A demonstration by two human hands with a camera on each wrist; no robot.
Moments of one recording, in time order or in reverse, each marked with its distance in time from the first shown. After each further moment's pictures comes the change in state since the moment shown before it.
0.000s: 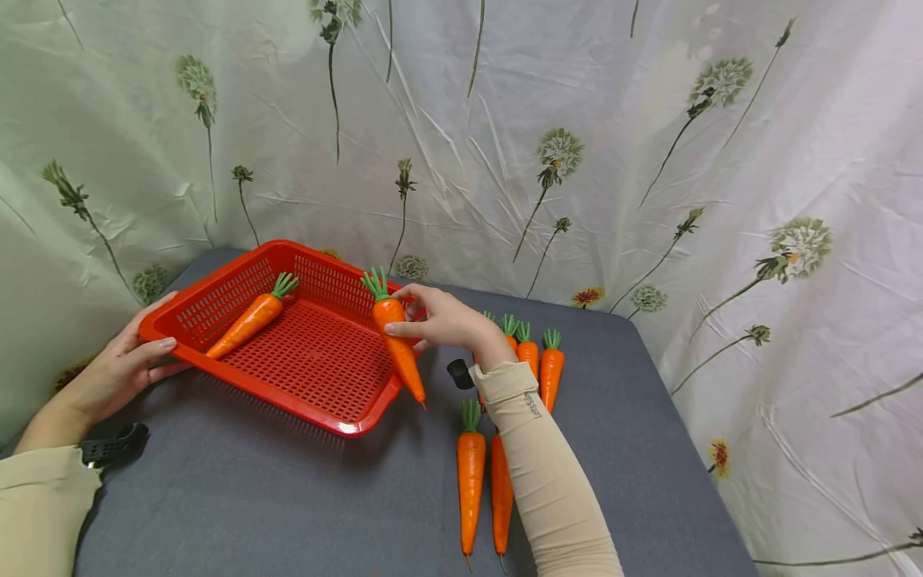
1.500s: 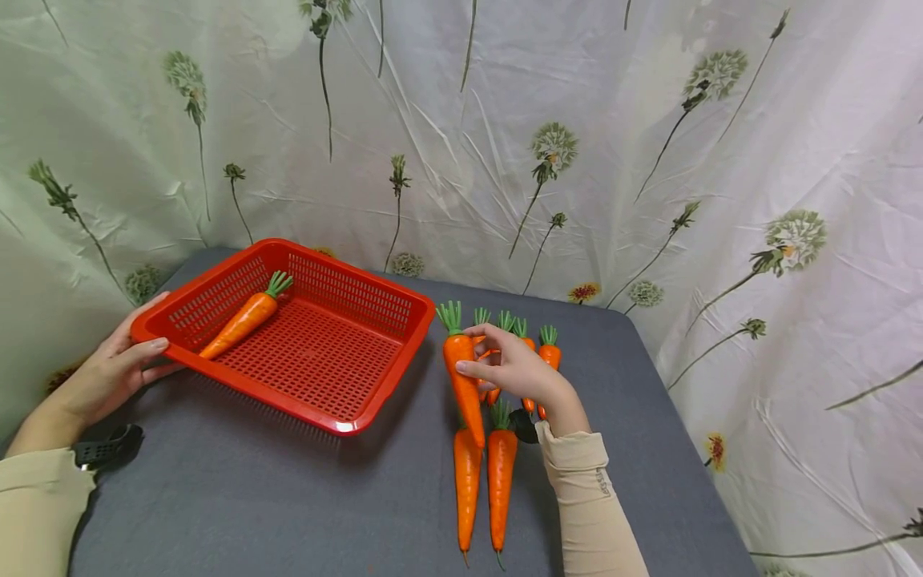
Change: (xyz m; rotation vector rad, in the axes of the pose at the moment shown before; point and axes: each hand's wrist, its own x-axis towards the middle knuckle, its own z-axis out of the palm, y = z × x) left_hand 0.001 -0.002 -0.002 -0.029 -0.009 -0.004; right_hand -0.101 0.067 0.000 0.142 0.181 0.087
